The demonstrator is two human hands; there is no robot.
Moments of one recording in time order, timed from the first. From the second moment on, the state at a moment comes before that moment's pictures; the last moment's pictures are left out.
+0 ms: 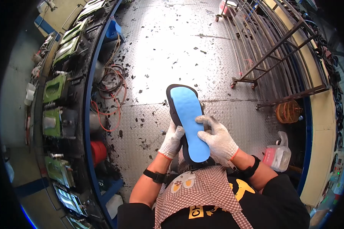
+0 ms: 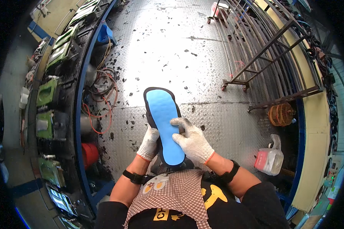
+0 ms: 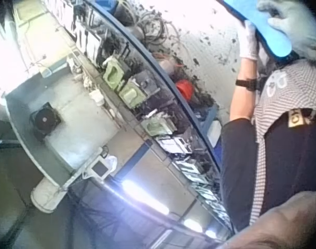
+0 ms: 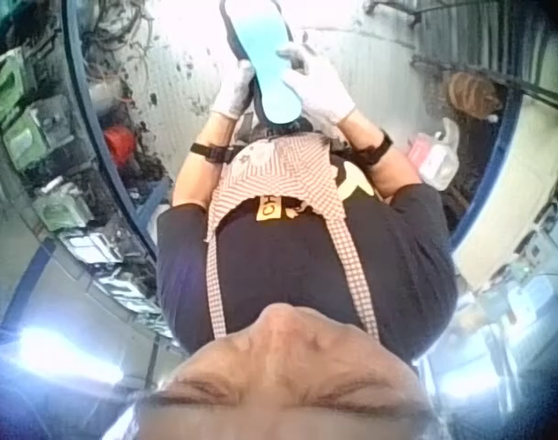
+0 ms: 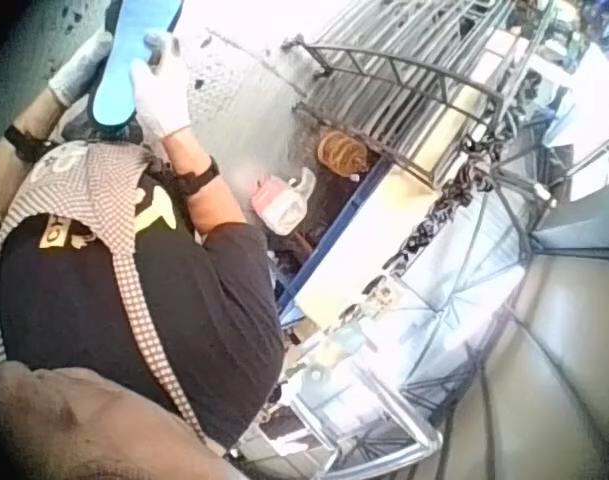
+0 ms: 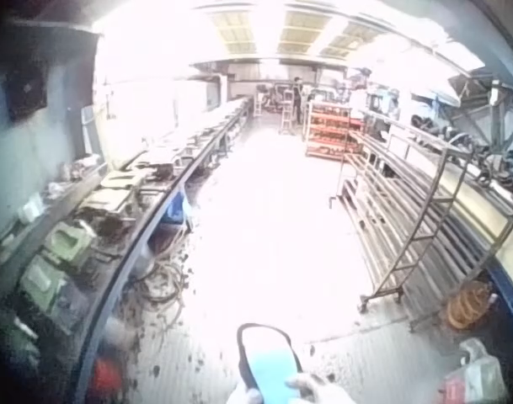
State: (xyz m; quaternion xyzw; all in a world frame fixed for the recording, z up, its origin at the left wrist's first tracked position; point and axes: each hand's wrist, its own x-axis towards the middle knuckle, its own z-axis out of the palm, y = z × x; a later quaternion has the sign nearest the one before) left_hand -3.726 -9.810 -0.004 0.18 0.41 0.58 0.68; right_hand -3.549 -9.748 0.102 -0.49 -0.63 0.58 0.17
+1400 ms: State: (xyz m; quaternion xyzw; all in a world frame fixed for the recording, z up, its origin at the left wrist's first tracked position) left_hand -3.874 -9.319 0.063 0.35 0.28 0.39 0.80; right_hand -3.697 -9.240 0.200 -0.49 -0.64 0.51 0.30
